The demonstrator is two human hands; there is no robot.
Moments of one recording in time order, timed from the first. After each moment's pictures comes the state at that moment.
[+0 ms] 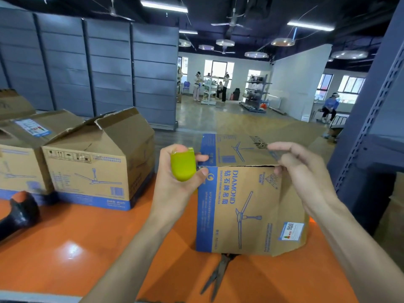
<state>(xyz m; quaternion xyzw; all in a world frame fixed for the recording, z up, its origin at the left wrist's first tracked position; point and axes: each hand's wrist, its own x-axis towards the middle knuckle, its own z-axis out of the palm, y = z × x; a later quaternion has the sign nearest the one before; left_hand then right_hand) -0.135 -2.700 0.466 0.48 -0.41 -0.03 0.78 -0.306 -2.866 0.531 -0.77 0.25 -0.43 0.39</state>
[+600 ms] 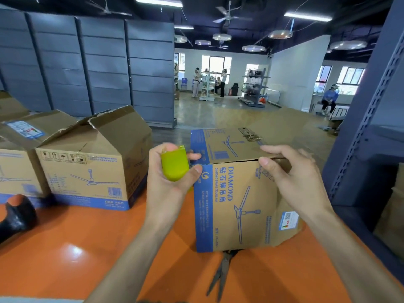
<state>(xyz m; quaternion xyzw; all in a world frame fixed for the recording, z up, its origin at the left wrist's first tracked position) -0.142 -2.695 0.466 0.46 -0.38 -0.01 0.80 -0.303 -2.869 0.503 -0.83 0.20 -0.47 0.21</state>
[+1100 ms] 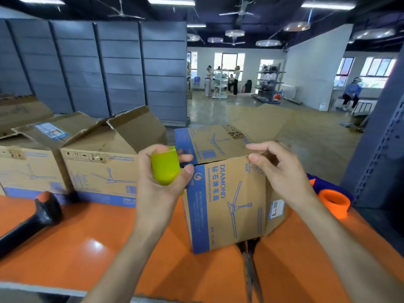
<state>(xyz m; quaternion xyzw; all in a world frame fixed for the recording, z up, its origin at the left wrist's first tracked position) -0.130 -2.659 0.466 0.48 -0.37 0.04 0.79 -0.249 -2.881 0.489 -0.84 0.09 -0.42 0.33</state>
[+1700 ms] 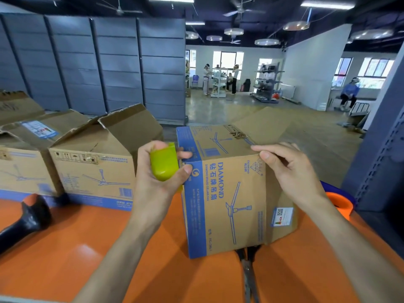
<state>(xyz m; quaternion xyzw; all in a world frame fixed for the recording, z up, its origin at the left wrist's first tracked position) -0.102 -2.675 0.462 0.48 -0.39 0.01 0.79 -0.249 -2.901 0.490 -0.85 0.10 -0.43 0.27</state>
